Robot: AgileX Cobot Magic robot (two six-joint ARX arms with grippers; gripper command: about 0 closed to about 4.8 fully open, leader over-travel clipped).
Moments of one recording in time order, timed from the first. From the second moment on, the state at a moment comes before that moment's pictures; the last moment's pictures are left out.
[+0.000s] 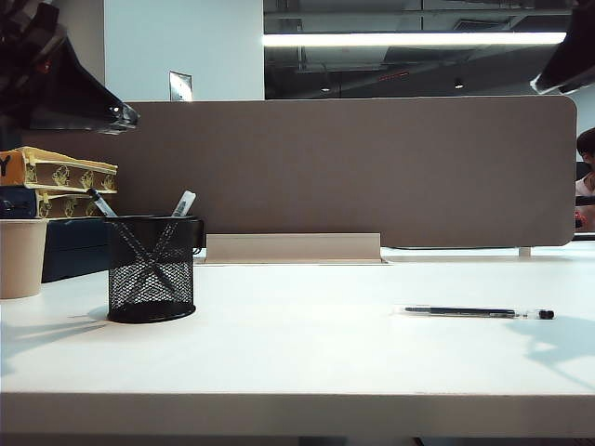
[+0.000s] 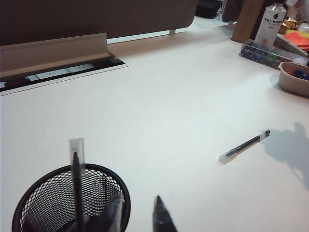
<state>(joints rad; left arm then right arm) -0.19 1.02 0.45 0.37 0.55 0.05 0.09 0.92 0.70 -0.15 -0.29 -0.21</state>
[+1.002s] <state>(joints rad) -0.21 1.09 0.45 0.42 0.51 0.12 0.13 0.99 0.70 -0.17 -0.28 -0.23</state>
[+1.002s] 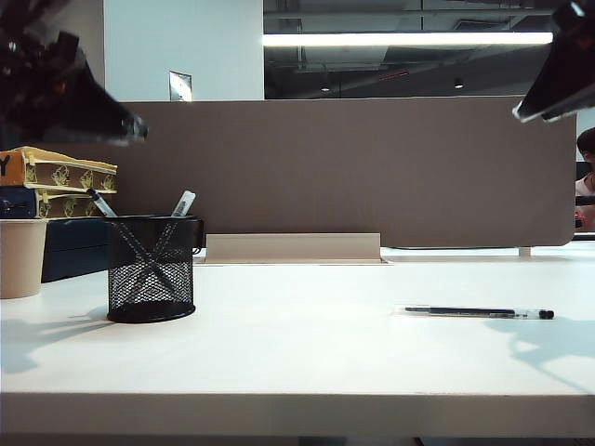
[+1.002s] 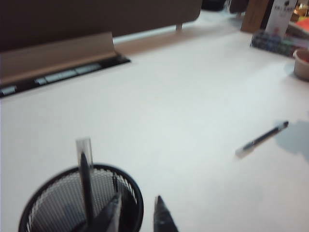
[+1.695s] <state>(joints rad) -0.21 1.10 0.45 0.30 0.47 0.30 0.13 1.14 0.77 -0.39 -0.19 -0.57</state>
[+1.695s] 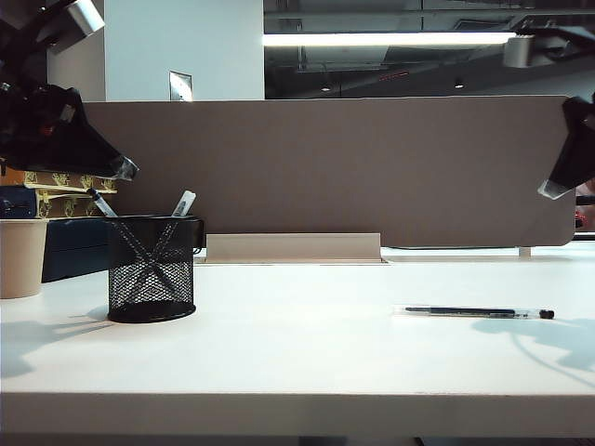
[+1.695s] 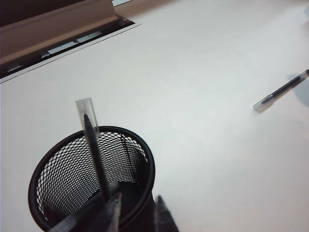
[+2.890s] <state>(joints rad) -0.21 1.10 0.45 0.29 0.46 0.32 0.25 1.49 1.10 -0.75 0.01 -0.76</state>
